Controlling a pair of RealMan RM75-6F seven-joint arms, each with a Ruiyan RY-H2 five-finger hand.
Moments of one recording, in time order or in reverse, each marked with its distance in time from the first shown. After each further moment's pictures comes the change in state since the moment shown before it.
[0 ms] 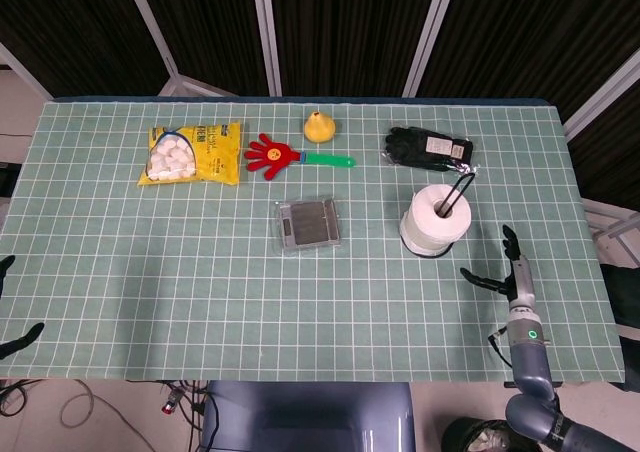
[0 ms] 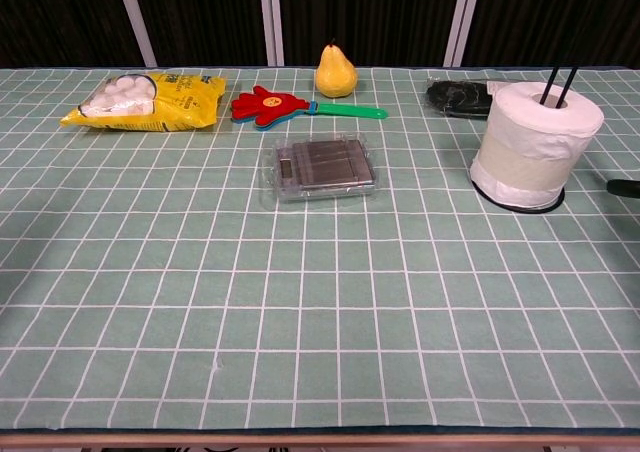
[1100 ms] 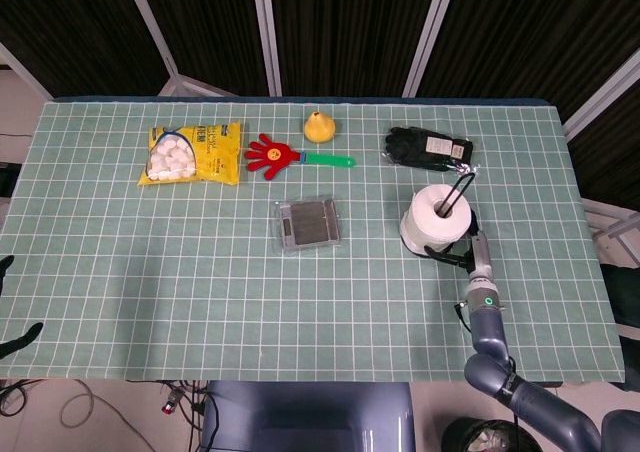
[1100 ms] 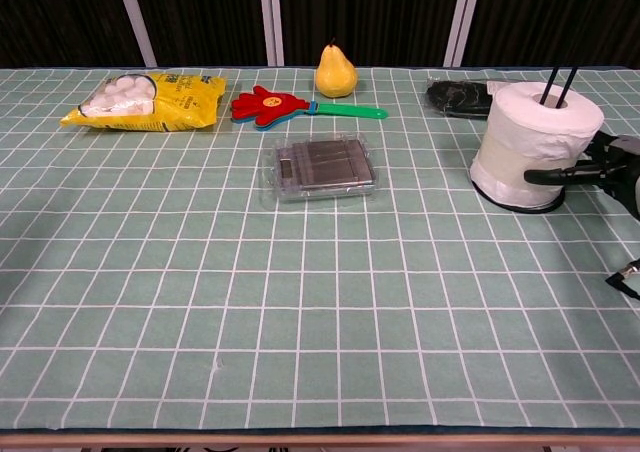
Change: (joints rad) left arm -0.001 -0.003 -0.002 0.003 -0.011 -0.002 0.011; right arm 0.166 -0.200 0.109 0.256 0.073 -0.134 -0.082
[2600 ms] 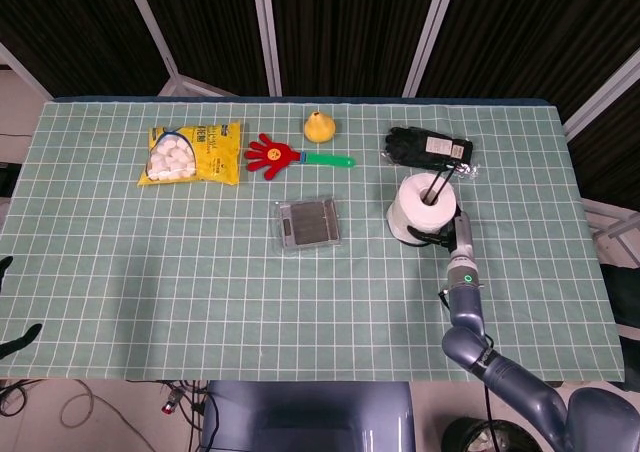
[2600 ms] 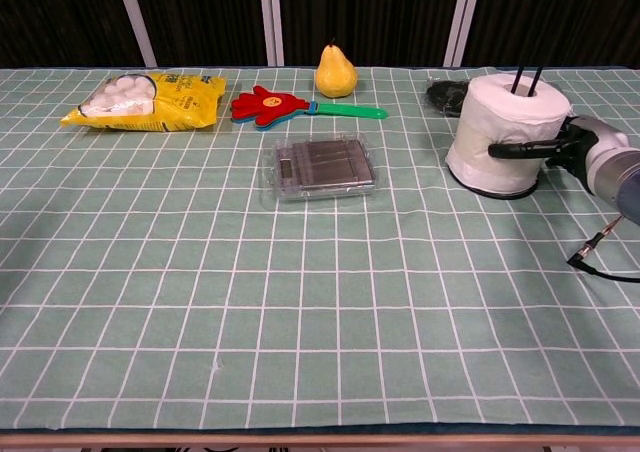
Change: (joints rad) left arm 0.001 0.001 0.000 -0.007 -0.015 -0.003 0.014; right arm 0.127 -0.098 0.108 0.121 0.118 -0.046 -0.095
